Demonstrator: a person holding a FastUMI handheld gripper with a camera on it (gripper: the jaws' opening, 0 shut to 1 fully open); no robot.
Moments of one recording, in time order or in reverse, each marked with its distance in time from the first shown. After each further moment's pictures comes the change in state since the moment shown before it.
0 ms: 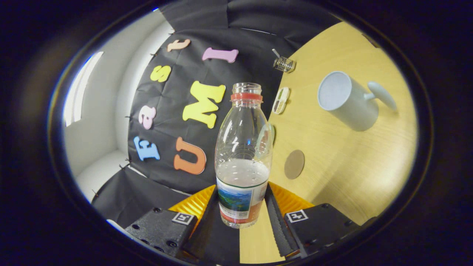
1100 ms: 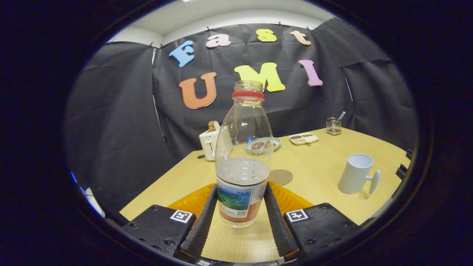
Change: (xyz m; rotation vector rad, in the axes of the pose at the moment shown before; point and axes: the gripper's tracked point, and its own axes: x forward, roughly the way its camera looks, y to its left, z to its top) arm -0.014 0.000 -0.095 -1.023 0.059 -0.152
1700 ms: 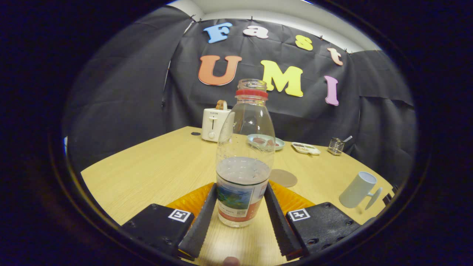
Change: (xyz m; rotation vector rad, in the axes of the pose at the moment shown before) arm 0.049 0.023 -0.062 -0.439 0.027 -0.121
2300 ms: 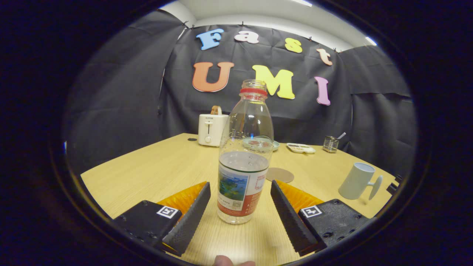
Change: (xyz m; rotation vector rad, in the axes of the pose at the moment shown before) arm -0.001 0.006 -0.024 0.065 -0.023 -0.023
